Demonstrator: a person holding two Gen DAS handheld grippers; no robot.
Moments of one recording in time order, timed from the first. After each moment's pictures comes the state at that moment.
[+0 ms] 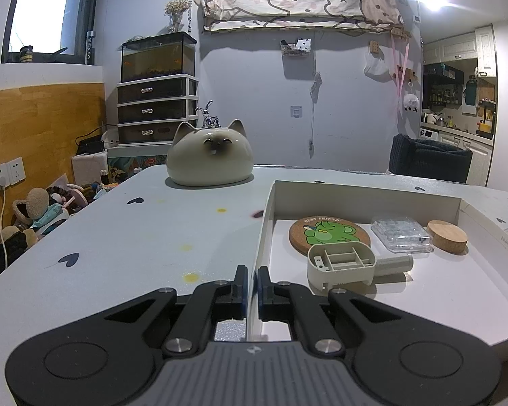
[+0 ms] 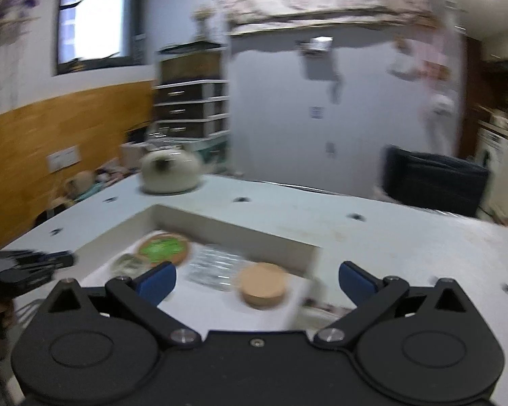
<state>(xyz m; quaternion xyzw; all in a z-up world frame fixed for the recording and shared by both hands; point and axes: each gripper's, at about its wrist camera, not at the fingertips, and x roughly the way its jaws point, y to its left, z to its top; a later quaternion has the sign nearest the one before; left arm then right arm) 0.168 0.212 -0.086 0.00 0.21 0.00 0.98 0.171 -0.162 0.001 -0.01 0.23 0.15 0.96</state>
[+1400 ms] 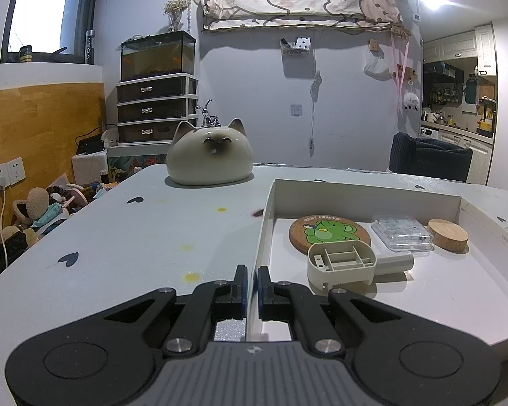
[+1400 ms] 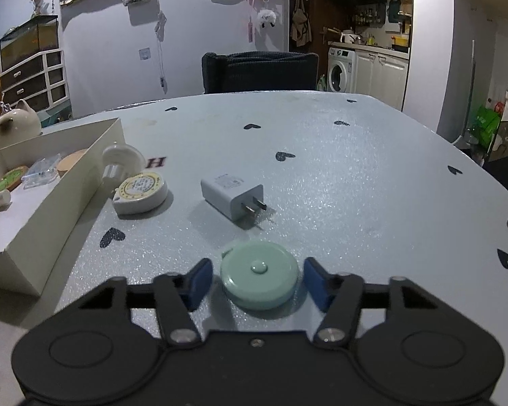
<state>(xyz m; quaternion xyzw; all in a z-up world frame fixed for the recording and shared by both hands) 0.167 0.211 -0.086 0.00 0.21 0.00 0.98 0.091 -0.244 -0.114 0.04 0.31 -0.10 0.95</state>
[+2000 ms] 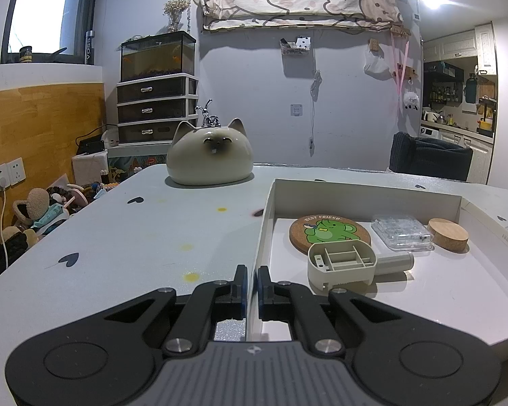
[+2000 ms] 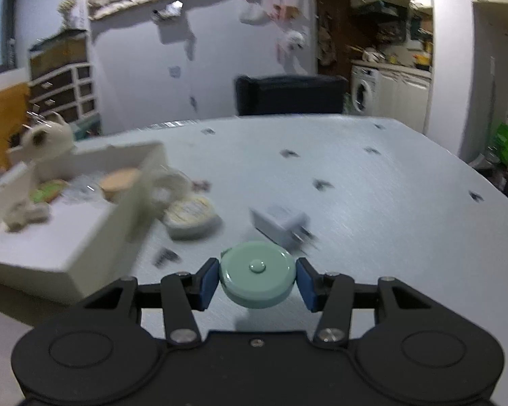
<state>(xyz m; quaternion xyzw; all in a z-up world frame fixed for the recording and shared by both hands) 0.168 0.211 -0.086 0.00 0.21 0.00 0.98 0.088 -0.214 -0.079 0.04 0.26 -0.03 0.96</state>
